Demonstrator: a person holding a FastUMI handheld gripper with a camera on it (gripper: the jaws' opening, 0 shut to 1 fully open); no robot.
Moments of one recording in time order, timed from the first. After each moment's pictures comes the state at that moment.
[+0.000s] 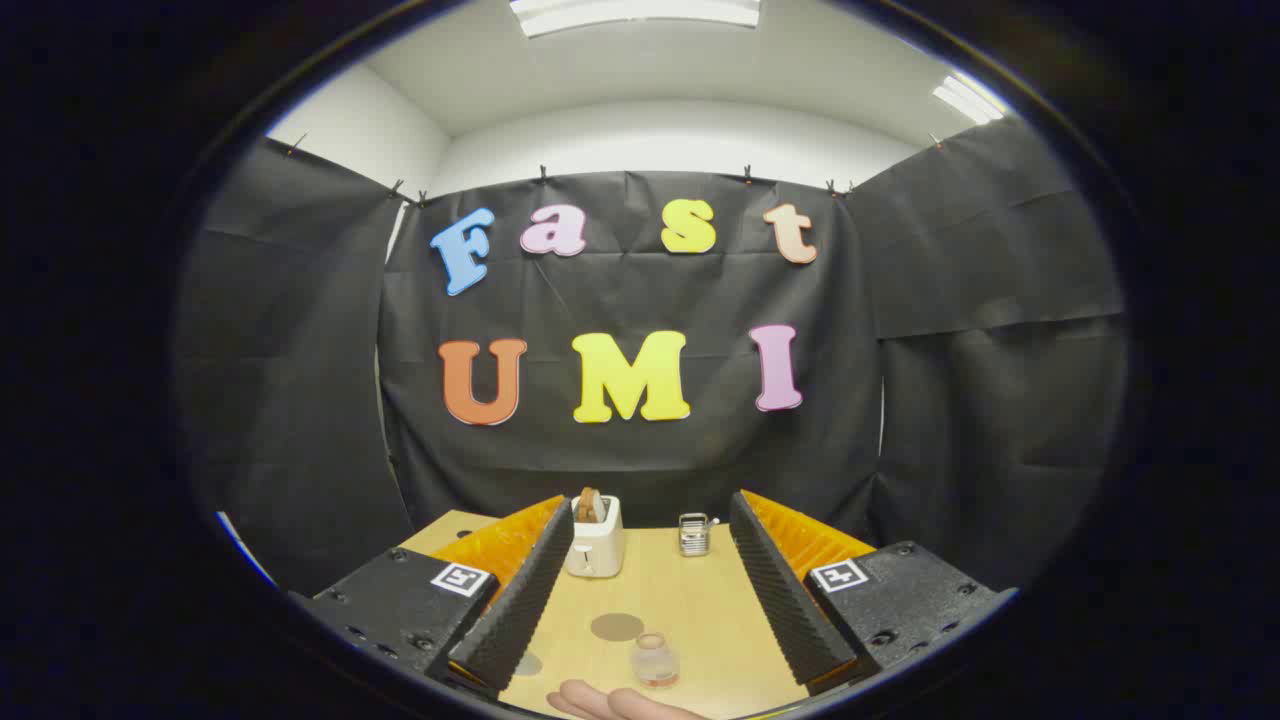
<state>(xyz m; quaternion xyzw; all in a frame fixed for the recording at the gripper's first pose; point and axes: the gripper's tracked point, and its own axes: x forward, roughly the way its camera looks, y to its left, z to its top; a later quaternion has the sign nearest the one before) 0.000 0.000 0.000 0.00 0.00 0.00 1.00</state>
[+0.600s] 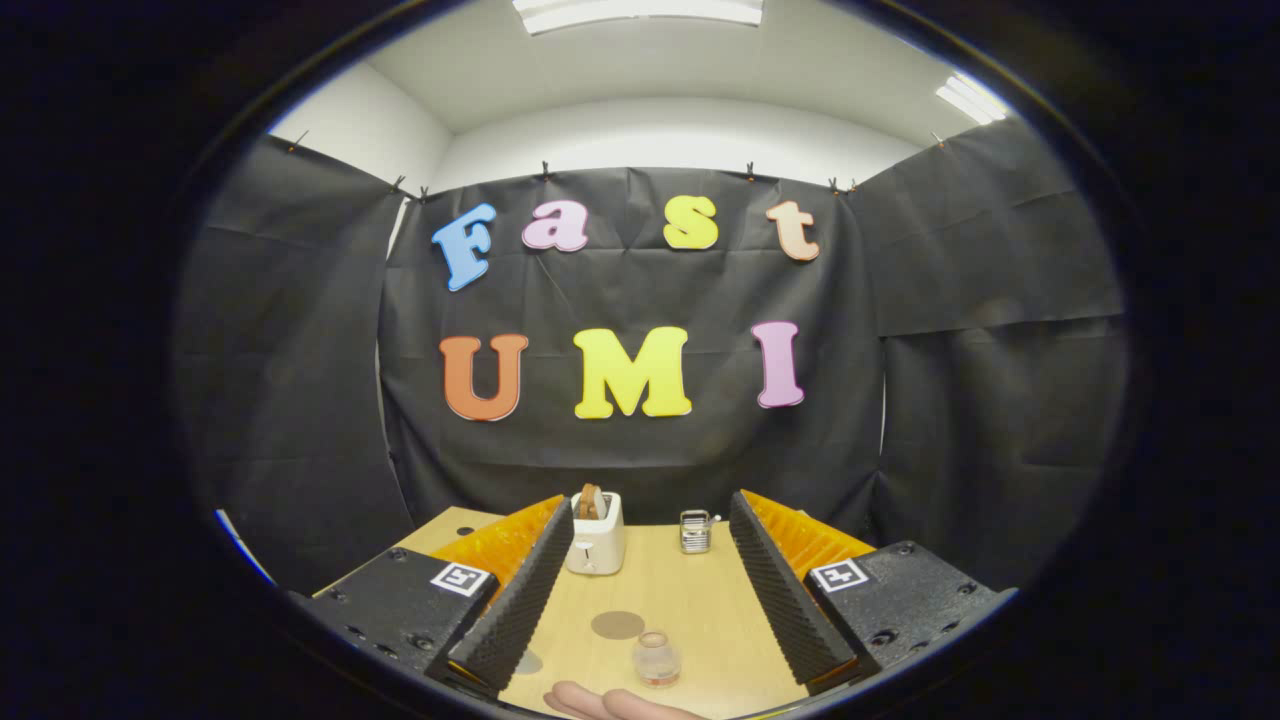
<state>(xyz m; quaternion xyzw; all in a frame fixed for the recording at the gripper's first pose) 0.002 0.004 -0.003 0.00 0.00 0.00 1.00</state>
